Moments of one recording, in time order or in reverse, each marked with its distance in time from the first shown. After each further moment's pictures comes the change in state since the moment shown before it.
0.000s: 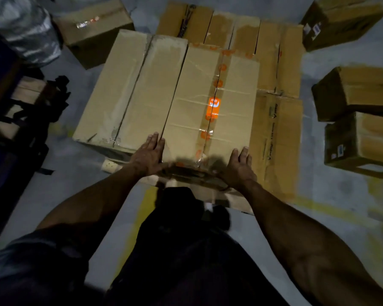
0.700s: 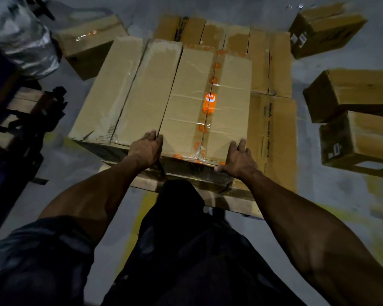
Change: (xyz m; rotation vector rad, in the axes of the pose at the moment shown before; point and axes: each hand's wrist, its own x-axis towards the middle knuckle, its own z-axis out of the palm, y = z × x) left_hand 0.001 0.004 0.007 0.175 0.132 -0.021; right_hand 0.015 0.012 0.008 -0.102 0.082 -0.039
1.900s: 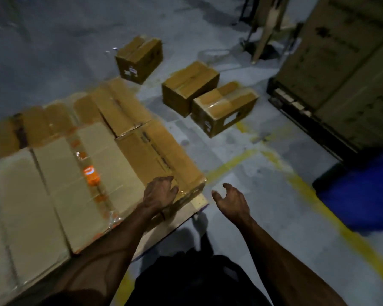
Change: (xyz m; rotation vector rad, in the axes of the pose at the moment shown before) left_hand -0.062 0.286 -0.093 -0.042 -0.006 0.672; right_hand -0.267 0.109 -0.023 0.755 0.467 0.756
